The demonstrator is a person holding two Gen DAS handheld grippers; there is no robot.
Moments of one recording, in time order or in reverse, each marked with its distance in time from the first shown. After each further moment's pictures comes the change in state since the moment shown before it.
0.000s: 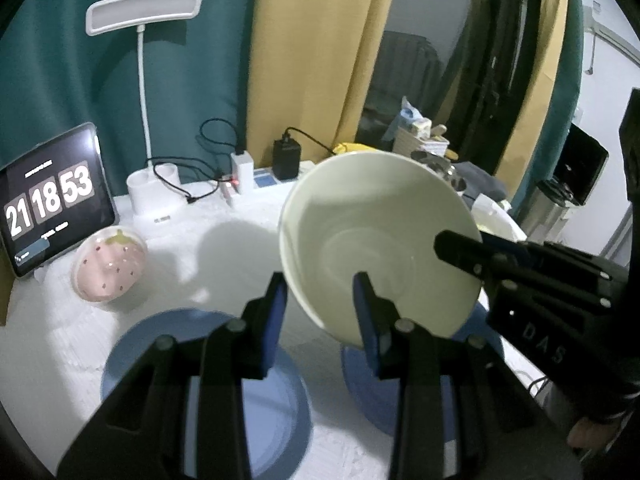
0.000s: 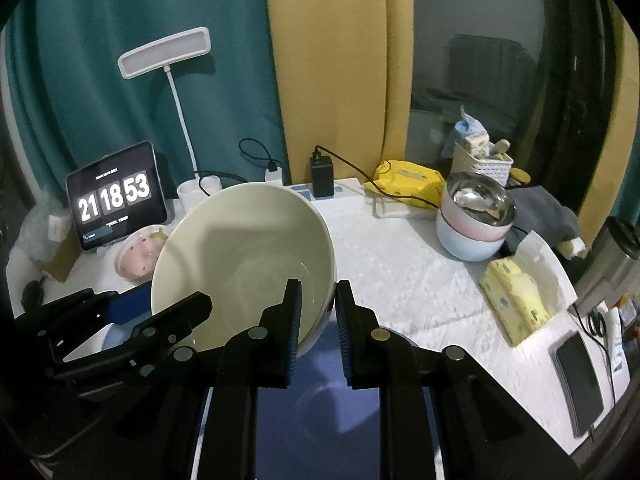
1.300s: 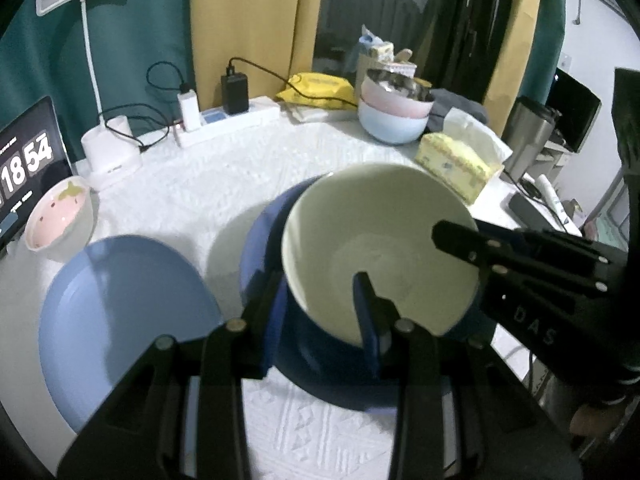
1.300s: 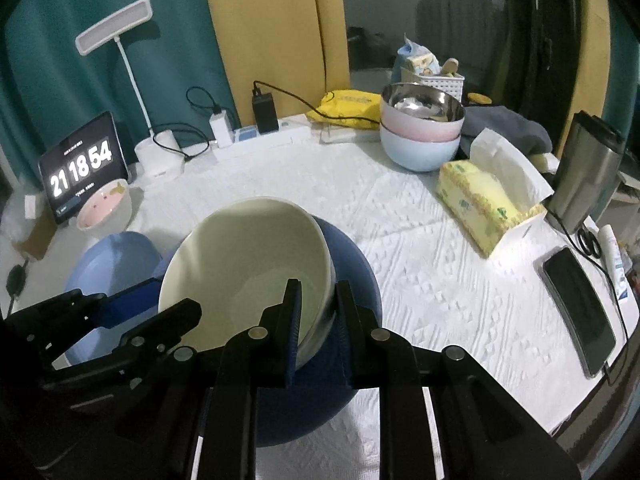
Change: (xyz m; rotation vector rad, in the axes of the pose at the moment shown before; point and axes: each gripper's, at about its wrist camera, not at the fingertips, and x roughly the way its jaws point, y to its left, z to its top) left arm 0.040 -0.058 -0.061 0.084 0.153 -0.017; right arm 0.012 -0.058 -0.077 0.099 0.119 -0.048
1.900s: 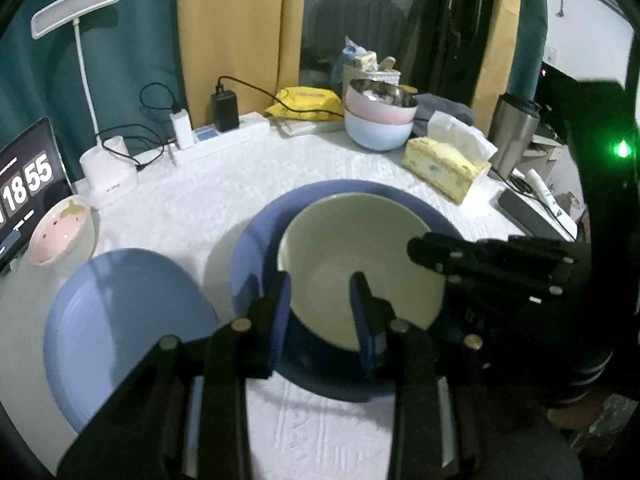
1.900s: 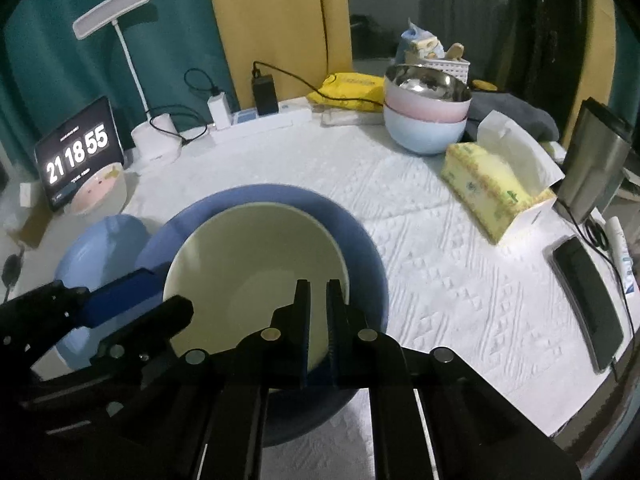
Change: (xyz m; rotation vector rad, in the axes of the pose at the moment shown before) left arm -0.017 -0.010 -0.004 0.049 -0.061 -0.005; right arm 0.011 0.003 -0.009 -0.017 0.025 -0.003
